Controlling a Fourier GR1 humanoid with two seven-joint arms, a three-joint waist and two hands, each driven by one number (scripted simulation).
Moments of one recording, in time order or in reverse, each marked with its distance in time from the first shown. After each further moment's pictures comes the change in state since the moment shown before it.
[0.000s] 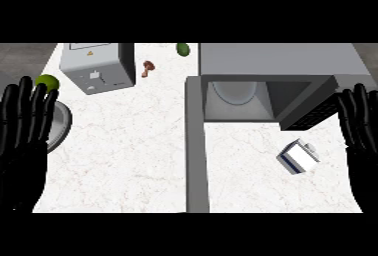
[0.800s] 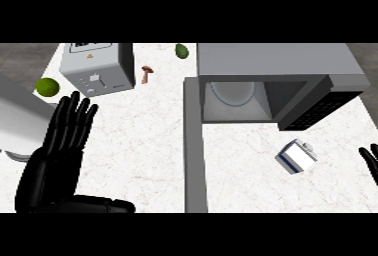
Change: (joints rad) left arm 0.066 -0.052 -0.086 0.089 0.086 -0.047 0.000; right arm 0.319 -0.135 -0.227 0.121 -0.347 0.440 -0.232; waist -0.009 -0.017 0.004
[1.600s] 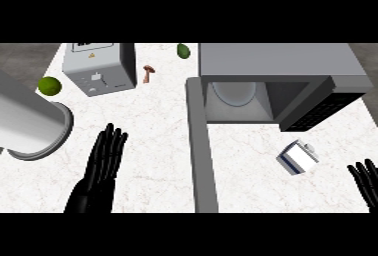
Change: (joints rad) left arm 0.190 -0.017 -0.294 0.015 -0.122 0.183 -0.176; right arm 0.023 0.071 -0.067 0.281 0.245 0.099 -0.275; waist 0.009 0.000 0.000
